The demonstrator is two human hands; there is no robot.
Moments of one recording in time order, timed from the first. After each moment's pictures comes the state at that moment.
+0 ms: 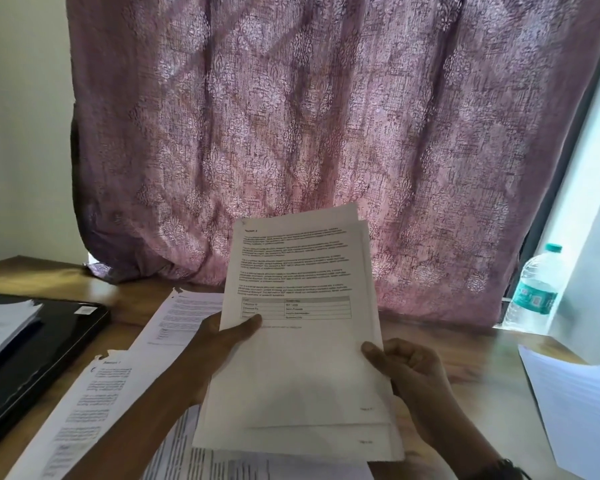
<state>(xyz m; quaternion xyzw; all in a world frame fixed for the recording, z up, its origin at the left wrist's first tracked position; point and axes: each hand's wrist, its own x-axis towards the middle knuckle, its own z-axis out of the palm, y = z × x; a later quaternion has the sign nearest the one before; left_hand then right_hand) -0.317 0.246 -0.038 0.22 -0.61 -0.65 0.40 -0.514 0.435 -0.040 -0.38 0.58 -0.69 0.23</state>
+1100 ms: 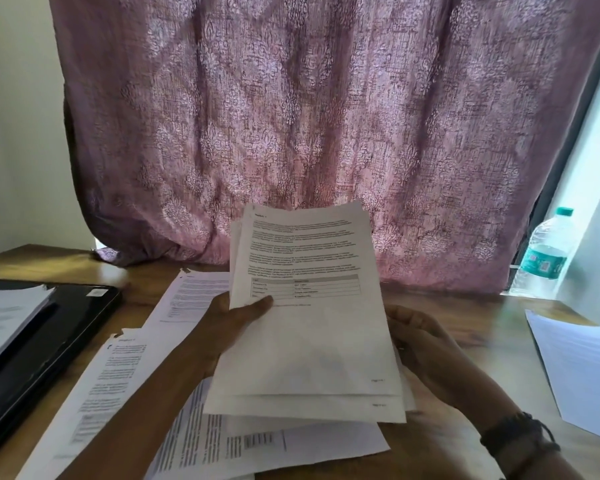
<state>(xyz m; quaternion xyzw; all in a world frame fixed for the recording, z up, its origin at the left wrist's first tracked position) -0.309 0.248 -0.037 0.24 -0.63 -0.65 0.34 -0.523 0.440 -0.034 -0.44 0.56 -0.61 0.35</state>
